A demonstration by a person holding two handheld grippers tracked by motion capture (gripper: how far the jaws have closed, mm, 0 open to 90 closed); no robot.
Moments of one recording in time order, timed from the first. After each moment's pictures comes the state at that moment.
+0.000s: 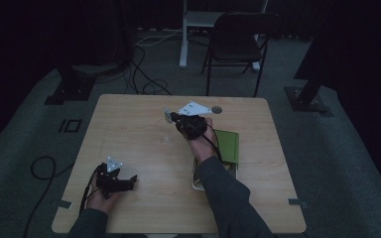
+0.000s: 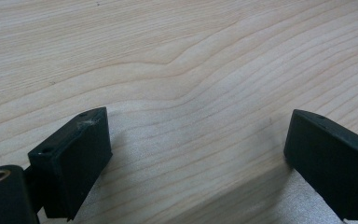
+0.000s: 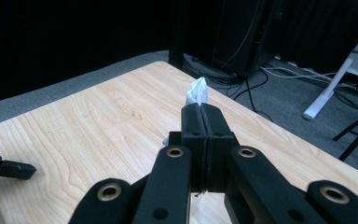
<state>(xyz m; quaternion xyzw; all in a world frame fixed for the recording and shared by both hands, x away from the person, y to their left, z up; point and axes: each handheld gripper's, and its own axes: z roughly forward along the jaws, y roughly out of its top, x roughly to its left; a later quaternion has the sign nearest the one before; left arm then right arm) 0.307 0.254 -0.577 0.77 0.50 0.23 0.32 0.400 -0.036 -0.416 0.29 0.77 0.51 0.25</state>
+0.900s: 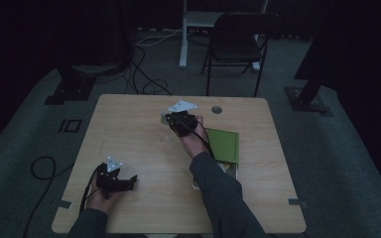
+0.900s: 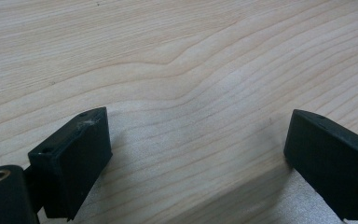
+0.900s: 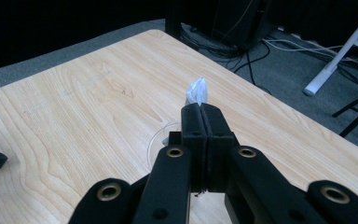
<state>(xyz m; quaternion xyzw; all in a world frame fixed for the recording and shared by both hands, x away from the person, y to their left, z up) 0.307 0.254 -0.577 0.77 0.50 0.23 0.32 0.428 -0.009 -0.437 0.31 0.80 0.45 0.24</state>
